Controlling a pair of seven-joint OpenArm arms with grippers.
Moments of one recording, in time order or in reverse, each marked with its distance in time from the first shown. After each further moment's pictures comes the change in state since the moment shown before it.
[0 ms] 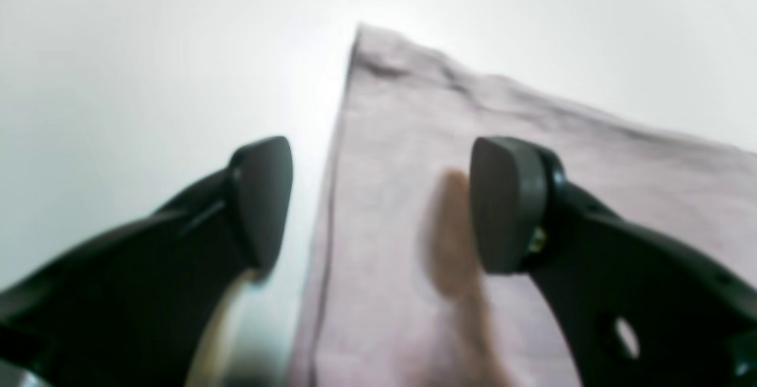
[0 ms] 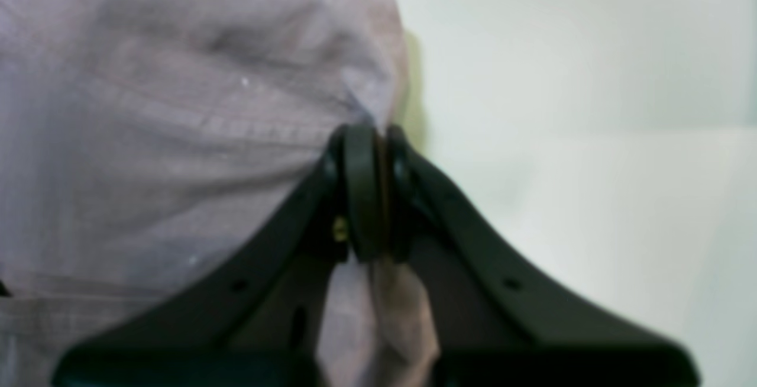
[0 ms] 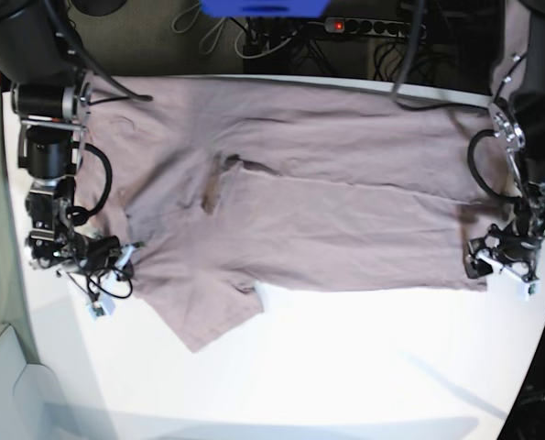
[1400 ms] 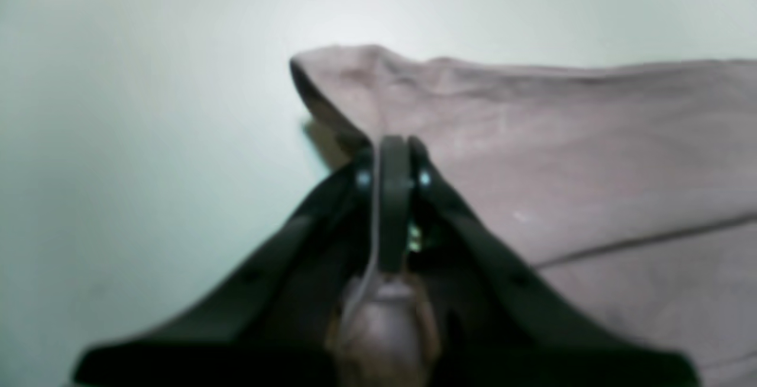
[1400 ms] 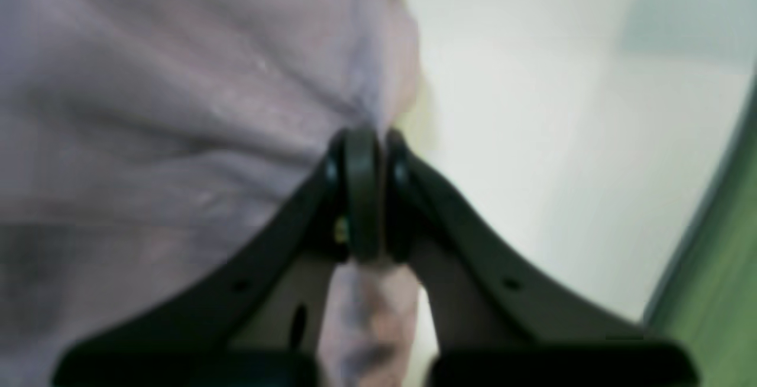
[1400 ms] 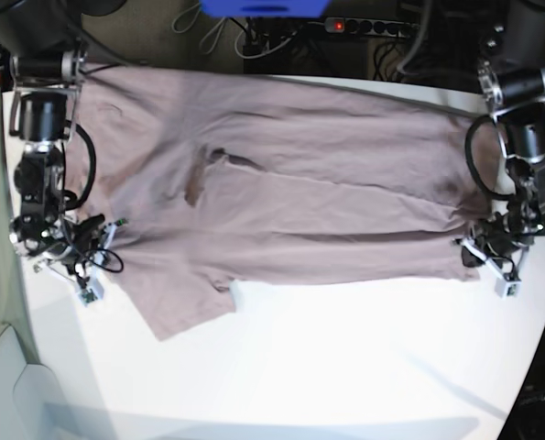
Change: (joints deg) left arm 11.5 1.7 6.9 26.5 -13.5 -2.6 17.0; right arm -11.5 1.4 0.2 27.3 -1.6 0.2 -11.8
